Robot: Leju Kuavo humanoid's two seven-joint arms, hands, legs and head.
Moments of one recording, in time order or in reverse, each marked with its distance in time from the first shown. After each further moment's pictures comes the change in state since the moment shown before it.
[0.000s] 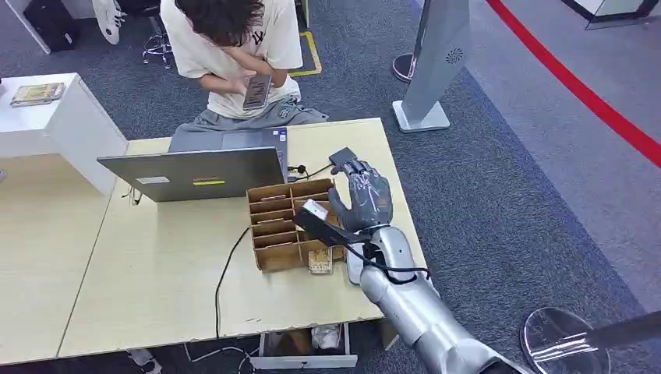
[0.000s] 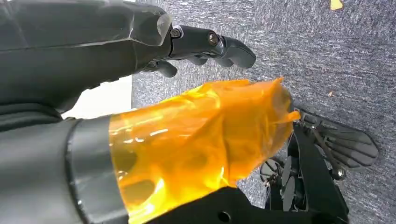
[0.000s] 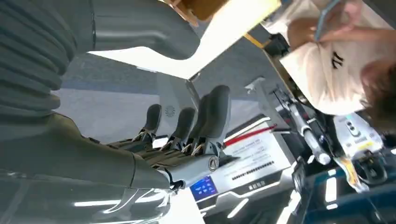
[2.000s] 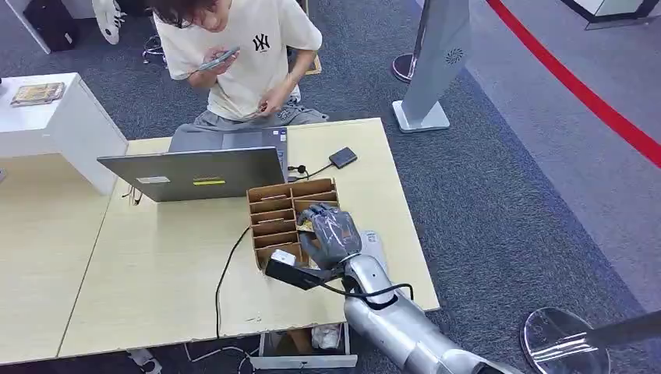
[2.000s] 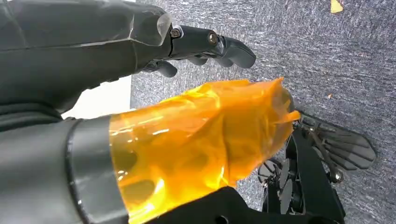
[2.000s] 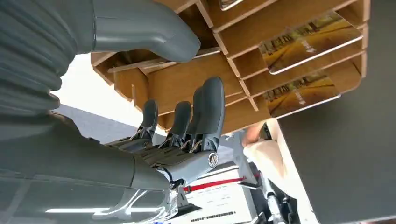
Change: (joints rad) left arm -0.002 0.002 0.016 0.000 -0.003 0.004 -0.005; right arm -0.002 0.005 0.217 0.164 -0.040 0.075 -0.008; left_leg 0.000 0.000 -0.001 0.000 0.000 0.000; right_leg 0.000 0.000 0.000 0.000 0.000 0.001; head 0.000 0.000
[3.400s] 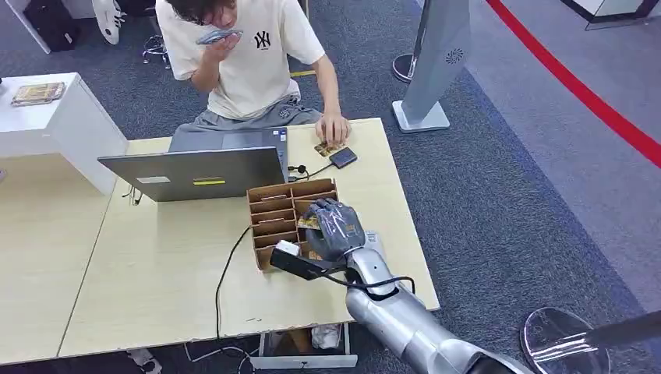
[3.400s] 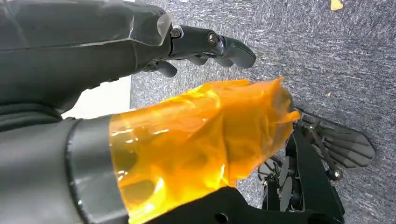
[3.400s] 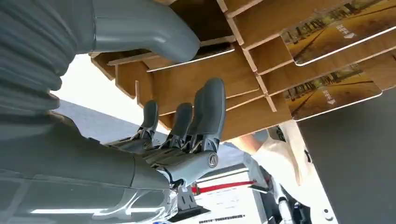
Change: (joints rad) left arm 0.000 0.000 0.000 0.000 0.006 -0.007 0.000; right arm -0.045 0.010 -0.024 0.079 0.000 0.006 0.011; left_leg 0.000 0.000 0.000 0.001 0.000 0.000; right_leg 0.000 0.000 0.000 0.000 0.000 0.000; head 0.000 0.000
